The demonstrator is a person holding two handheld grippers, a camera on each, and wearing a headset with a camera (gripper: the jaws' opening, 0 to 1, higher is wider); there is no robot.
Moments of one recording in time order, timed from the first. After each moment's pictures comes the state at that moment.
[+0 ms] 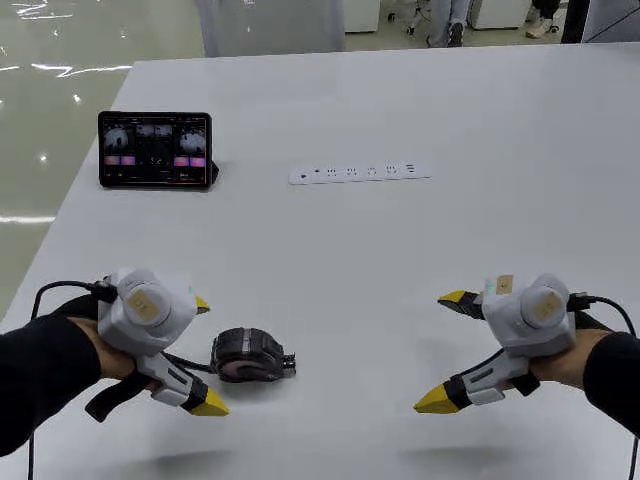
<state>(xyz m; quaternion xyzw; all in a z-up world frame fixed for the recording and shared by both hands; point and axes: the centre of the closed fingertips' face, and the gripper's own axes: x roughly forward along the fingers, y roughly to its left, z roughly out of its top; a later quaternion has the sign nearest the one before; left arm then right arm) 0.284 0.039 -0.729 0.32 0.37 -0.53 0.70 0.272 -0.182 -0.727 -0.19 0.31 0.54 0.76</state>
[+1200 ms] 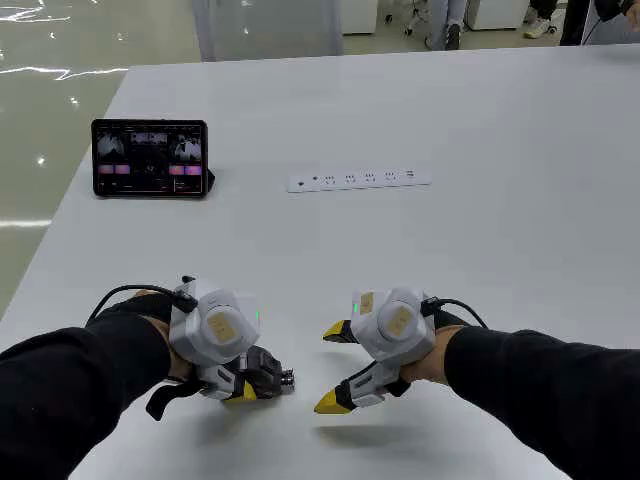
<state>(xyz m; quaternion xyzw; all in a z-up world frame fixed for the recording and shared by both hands) 0.297 0.002 -0.755 0.39 0.38 -0.55 0.63 0.286 -0.062 -0.758 -0.24 0.30 0.61 0.69</state>
